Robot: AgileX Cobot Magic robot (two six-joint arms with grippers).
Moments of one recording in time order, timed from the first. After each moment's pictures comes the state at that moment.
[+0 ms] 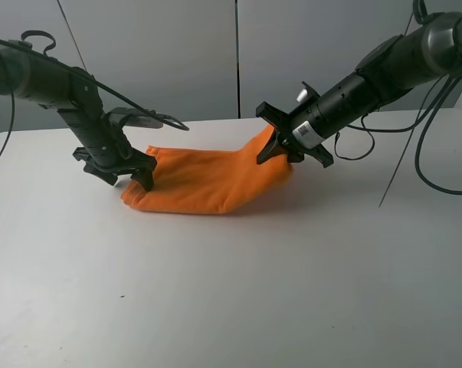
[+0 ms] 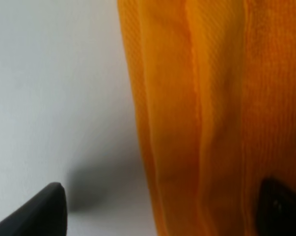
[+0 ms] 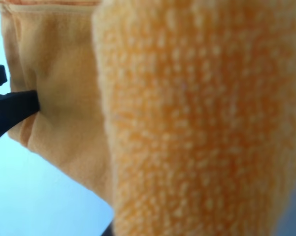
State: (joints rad) left arm -0.23 2.19 -1.41 -0.07 0.67 0.08; right arm 0.25 2.11 -1.30 1.00 0.82 -0.37
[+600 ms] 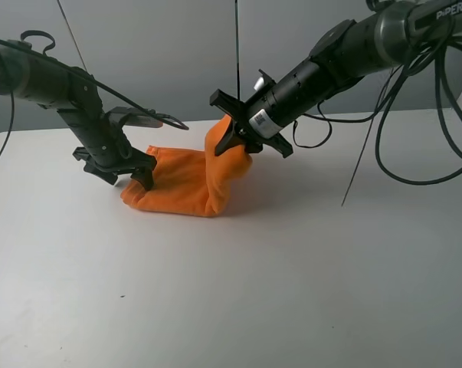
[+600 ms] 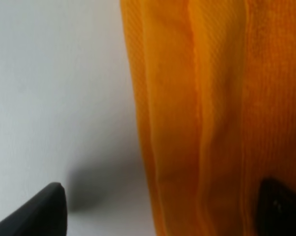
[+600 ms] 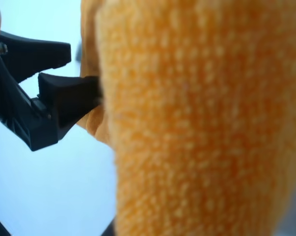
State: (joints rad) left arm -0.23 2.19 -1.41 -0.08 0.66 0.08; right arm 0.41 2.16 -1.45 1.00 0.83 -0.26
